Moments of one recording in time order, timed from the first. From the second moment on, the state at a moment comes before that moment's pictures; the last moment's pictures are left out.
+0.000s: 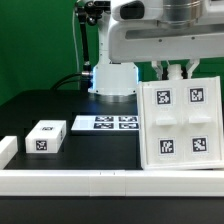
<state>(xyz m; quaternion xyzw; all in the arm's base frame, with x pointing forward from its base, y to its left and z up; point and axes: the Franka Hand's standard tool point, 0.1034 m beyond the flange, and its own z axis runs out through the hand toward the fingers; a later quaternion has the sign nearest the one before) 0.565 0.093 0.142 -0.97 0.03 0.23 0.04</state>
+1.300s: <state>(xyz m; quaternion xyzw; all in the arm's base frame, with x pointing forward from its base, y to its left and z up) 0.586 0.101 0.135 -0.97 0.04 0.23 0.04</state>
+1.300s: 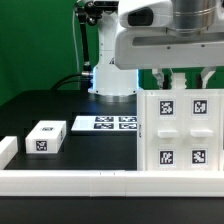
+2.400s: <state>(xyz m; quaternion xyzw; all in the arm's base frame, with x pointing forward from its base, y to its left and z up) 0.591 0.091 0.169 -0.97 0.04 0.22 0.04</state>
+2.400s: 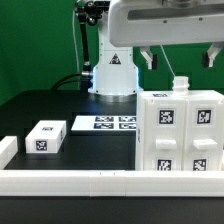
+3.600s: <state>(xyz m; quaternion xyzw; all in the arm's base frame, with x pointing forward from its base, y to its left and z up) 0.546 0.036 0.147 -0.98 0.03 0.19 0.05</state>
